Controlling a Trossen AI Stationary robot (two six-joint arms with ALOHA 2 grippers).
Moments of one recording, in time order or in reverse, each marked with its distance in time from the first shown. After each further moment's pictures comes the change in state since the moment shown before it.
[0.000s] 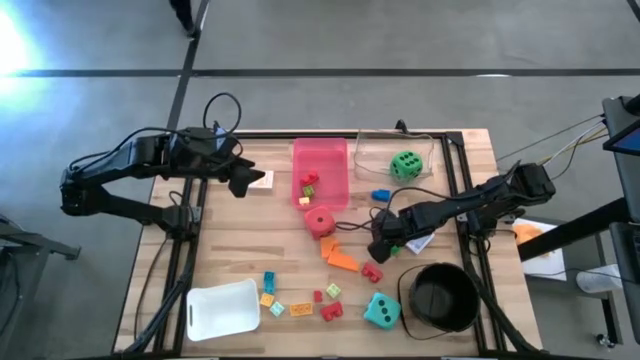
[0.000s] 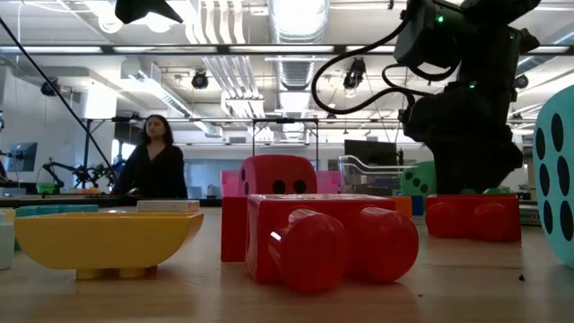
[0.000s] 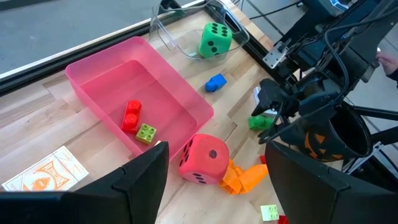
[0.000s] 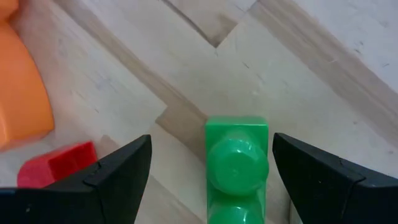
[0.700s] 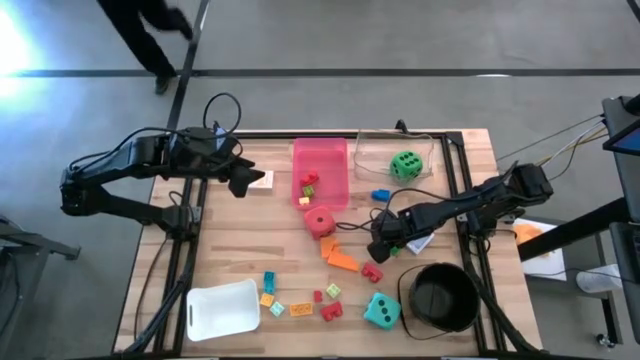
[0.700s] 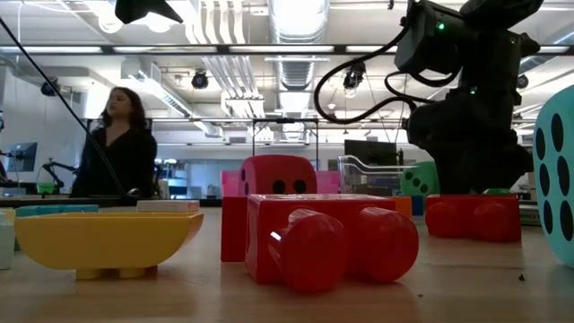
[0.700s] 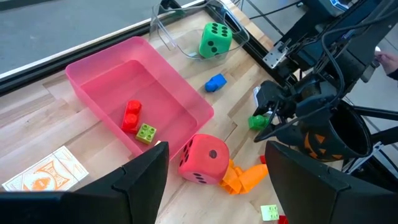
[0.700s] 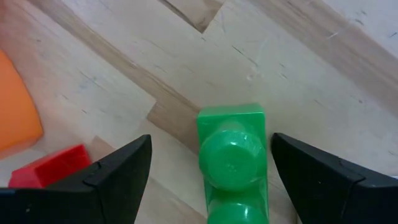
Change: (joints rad) left arm 0.000 0.000 0.000 0.000 0.000 0.000; right arm 0.003 0.030 -0.009 0.004 -0.027 0.068
